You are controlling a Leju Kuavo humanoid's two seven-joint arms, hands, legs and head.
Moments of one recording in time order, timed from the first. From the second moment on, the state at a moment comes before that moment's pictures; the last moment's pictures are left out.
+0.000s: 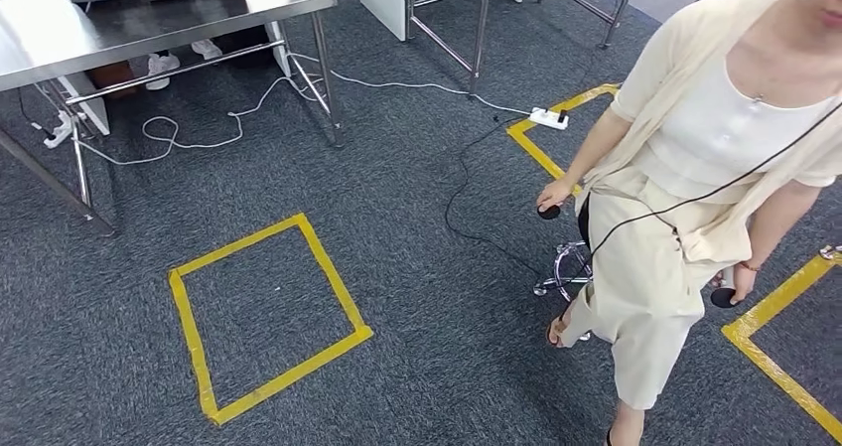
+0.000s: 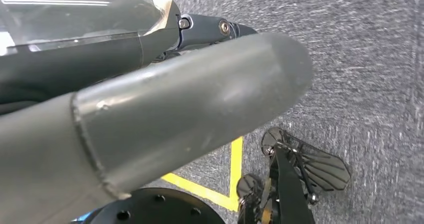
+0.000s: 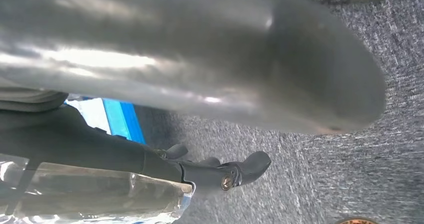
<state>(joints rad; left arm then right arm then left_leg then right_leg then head) -0.07 -0.19 1.13 -0.20 -0.75 0.18 -0.06 -0.04 0.09 0.19 -0.17 0.12 -0.51 0.17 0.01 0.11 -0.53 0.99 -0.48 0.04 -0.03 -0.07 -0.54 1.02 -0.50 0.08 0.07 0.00</state>
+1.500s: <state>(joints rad) -0.07 -0.20 1.13 -0.20 -0.75 0.20 -0.04 -0.04 0.08 0.19 -0.17 0.12 -0.47 0.17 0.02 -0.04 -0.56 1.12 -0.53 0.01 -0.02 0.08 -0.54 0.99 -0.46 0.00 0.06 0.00</state>
